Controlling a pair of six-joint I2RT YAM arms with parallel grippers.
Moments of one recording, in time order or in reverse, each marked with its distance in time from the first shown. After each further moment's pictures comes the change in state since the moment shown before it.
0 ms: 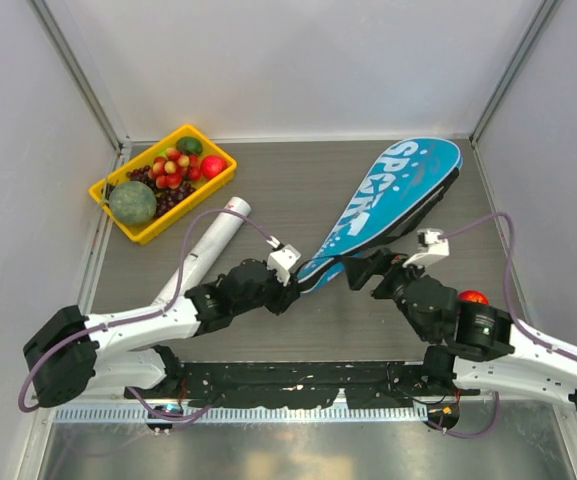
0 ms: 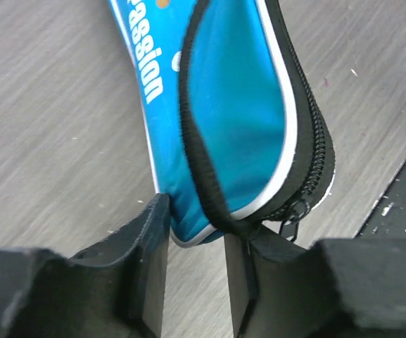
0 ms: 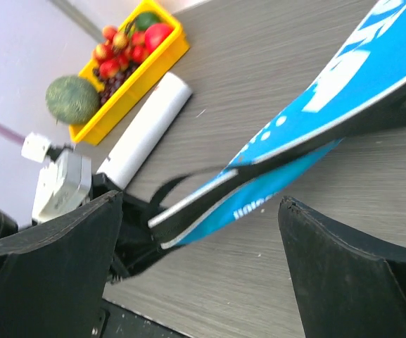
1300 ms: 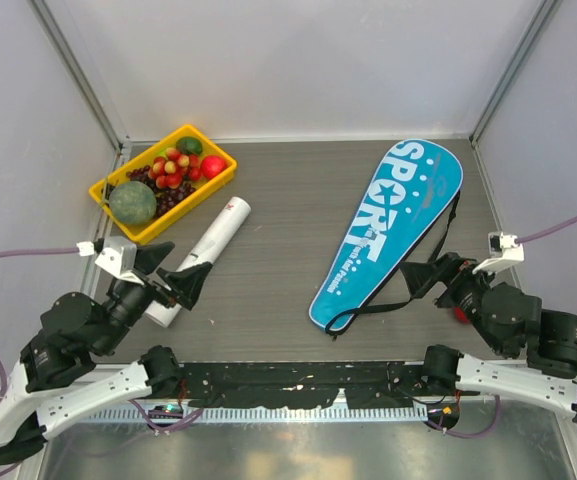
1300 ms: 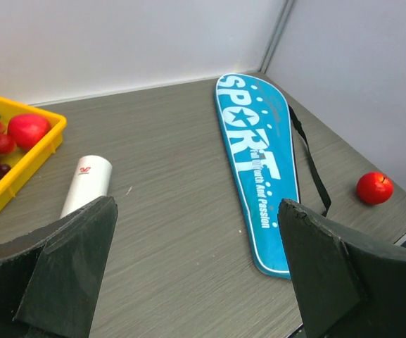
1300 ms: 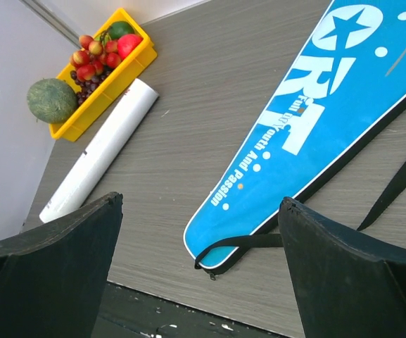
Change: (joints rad) left arm -0.082 -0.816 0.346 -0.610 -0.439 -0.016; right arm 0.000 -0.214 0.282 -0.600 0.065 0.032
